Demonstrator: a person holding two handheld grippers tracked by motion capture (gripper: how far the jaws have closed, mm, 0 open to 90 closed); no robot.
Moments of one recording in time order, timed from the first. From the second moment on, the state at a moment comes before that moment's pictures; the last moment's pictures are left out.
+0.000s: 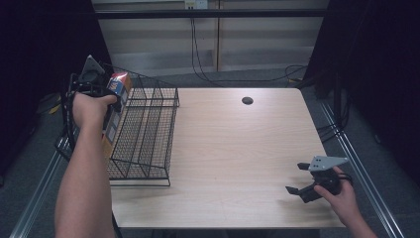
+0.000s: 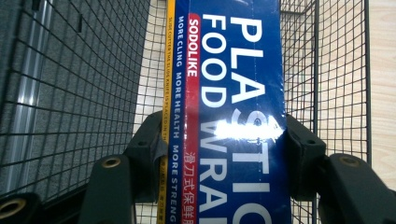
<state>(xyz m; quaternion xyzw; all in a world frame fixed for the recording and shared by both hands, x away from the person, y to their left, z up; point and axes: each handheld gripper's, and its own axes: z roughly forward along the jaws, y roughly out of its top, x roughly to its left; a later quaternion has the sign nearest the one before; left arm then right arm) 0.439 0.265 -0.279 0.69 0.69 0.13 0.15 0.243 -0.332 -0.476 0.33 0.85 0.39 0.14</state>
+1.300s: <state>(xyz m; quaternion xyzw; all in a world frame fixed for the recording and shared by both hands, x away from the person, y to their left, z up) 0.443 0.270 -0.294 0.68 0.71 0.11 0.14 0.243 -0.330 -0.477 0.33 0.85 0.38 0.14</state>
